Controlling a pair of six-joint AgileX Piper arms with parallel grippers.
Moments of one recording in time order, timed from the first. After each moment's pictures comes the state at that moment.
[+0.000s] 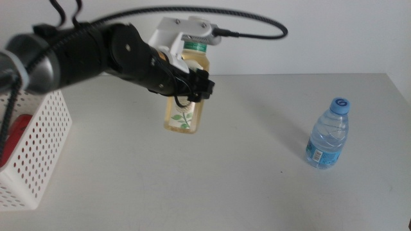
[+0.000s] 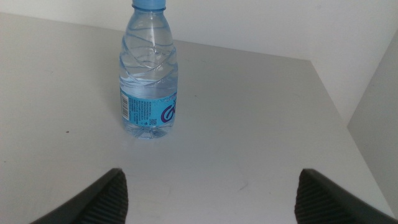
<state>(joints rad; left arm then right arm) -0.47 1.73 -1.34 -0.30 0.44 0.19 0.03 -0.01 0.03 0.01 0.27 -0.13</state>
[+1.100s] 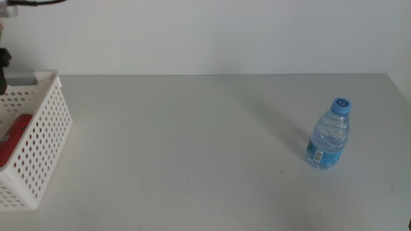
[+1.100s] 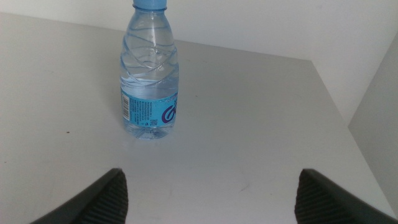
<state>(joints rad) 0.23 1.72 -1.70 0.02 1.28 0.23 0.03 -0.01 0.03 0.01 0.27 -0.13</state>
